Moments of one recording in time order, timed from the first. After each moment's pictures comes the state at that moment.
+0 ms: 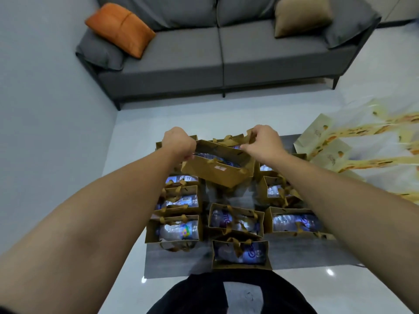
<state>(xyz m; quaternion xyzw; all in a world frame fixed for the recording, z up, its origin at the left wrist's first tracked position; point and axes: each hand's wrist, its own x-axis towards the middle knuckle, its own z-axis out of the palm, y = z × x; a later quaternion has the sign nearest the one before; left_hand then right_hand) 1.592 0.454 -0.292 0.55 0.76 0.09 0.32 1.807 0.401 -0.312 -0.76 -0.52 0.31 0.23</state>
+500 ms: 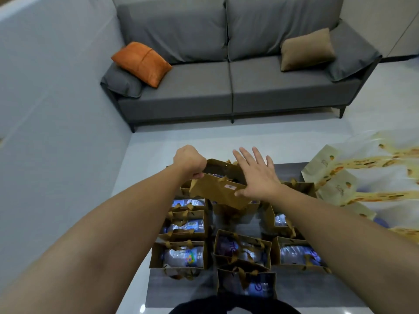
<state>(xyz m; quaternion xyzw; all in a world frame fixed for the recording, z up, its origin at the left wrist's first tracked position) 1.601 0.463 -0.258 0.54 0.76 0.11 0.35 1.792 0.410 -0.326 -0.66 -0.74 0.14 0.00</state>
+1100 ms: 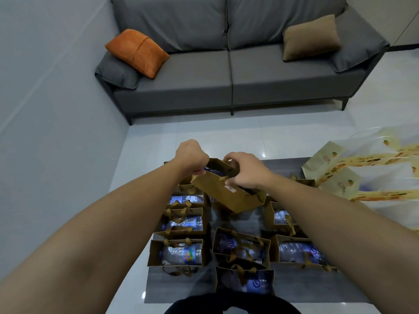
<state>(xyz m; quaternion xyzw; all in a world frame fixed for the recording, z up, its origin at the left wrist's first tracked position) 1.608 0.482 -0.262 0.61 0.73 0.03 0.31 1.785 0.441 -0.316 -0.62 -0.70 0.35 0.11</state>
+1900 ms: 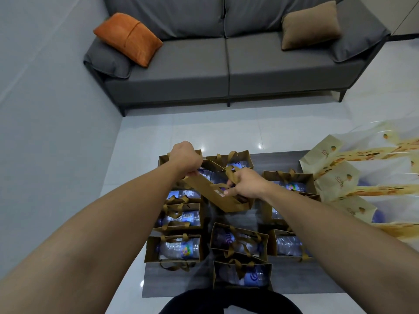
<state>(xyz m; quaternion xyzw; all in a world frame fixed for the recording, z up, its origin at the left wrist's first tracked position) 1.598 0.487 -0.286 0.59 0.73 0.03 0.33 1.778 0.421 -0.336 -0.63 -0.56 0.53 0.06</state>
